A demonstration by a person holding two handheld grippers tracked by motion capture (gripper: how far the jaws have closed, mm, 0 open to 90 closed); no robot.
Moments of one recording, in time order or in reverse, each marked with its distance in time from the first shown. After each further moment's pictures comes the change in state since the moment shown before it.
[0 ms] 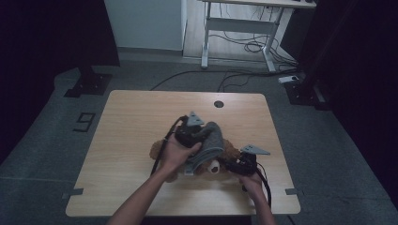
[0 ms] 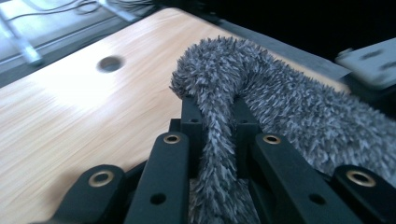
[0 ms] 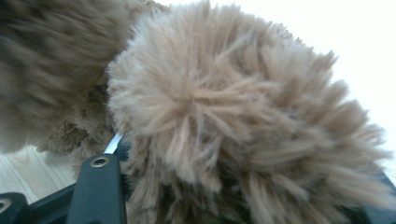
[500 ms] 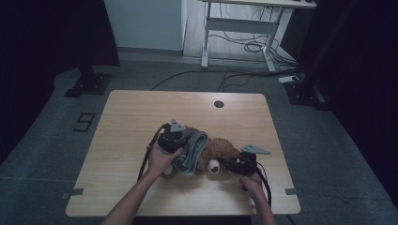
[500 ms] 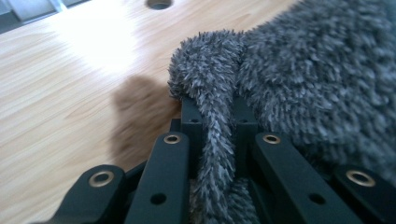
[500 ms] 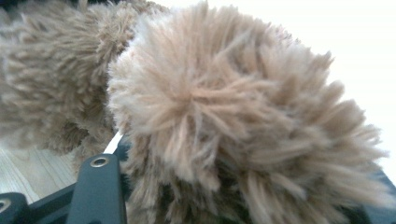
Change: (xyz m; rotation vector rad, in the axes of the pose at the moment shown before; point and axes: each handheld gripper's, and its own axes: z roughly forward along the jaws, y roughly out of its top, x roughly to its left) left arm 0.055 -0.072 -0.019 0.081 0.127 -0.103; right arm -0.001 0.001 0.001 0.003 0.007 -0.003
